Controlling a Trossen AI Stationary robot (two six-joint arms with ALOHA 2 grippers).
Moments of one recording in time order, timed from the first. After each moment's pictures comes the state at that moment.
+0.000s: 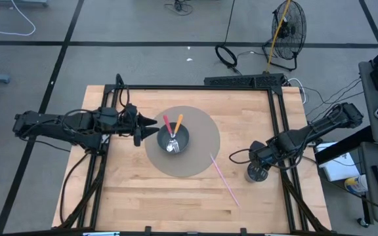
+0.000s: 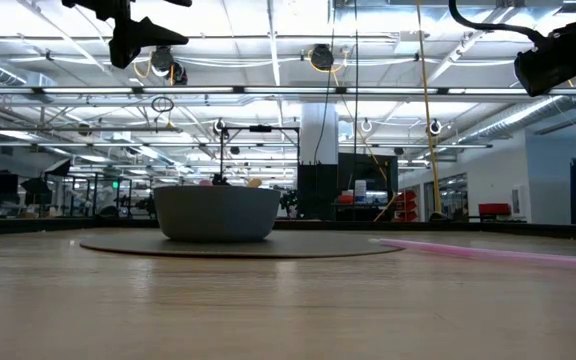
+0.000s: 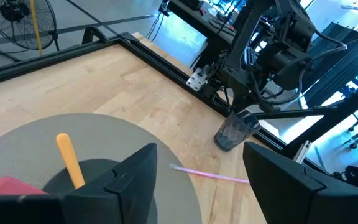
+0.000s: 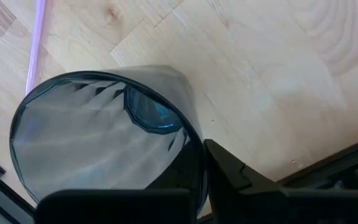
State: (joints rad) left arm -0.01 0.80 0.71 -0.17 -0.16 -0.58; right arm 0.41 1.09 0.79 -1.15 -0.11 1.10
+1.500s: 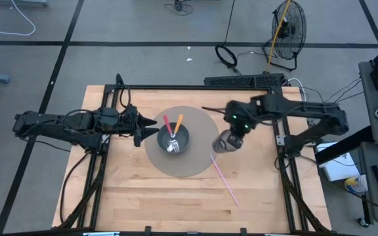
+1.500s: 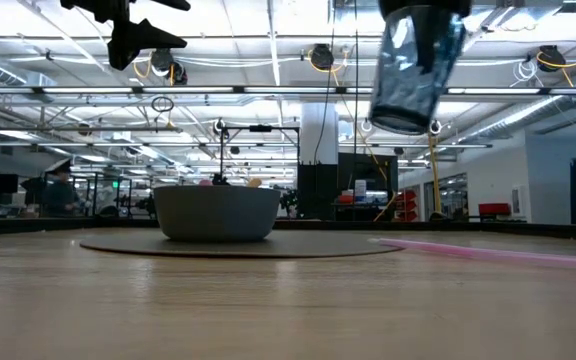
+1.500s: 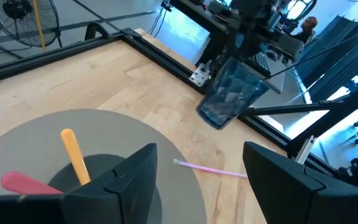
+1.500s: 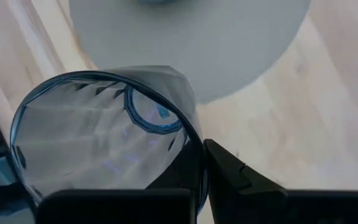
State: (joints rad) left arm -0.01 0.80 0.71 -0.19 -0.16 -0.58; right arm -0.09 1.42 1.46 -1.25 -0.08 0.43
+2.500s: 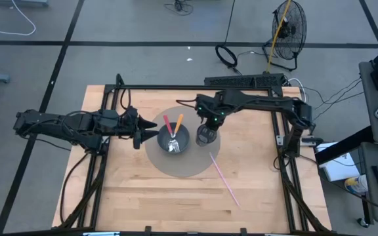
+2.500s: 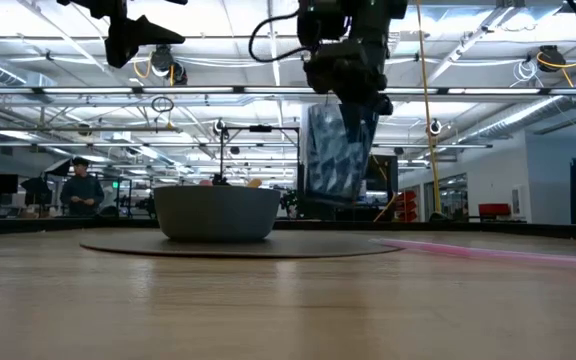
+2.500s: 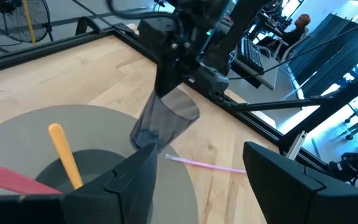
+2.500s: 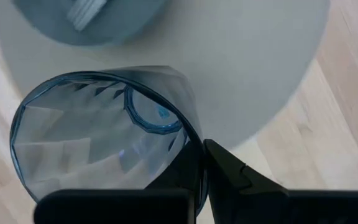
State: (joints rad) left arm -0.06 0.80 0.71 -0.19 -0.17 -0.60; right arm -0.24 1.83 1.62 -1.14 -0.11 0.33
